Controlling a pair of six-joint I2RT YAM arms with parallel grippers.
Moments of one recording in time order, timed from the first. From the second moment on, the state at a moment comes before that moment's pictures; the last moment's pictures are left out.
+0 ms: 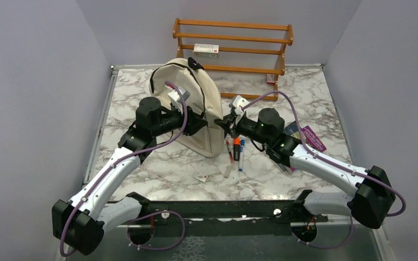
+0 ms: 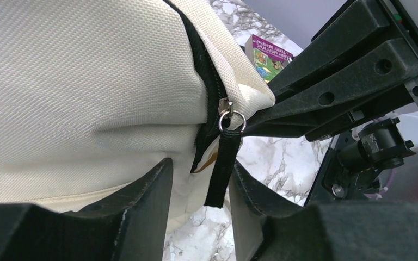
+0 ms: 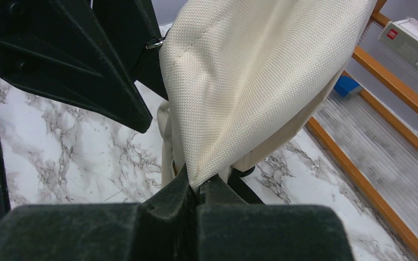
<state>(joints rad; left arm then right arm) -0.47 1.02 0.87 -0.06 0.56 -0.21 0.79 1.21 0.82 0.32 -0.23 -0.14</state>
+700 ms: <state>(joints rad) -0.47 1.02 0.90 -0.05 0.60 -0.22 0.79 1.21 0.82 0.32 -0.23 -0.14</state>
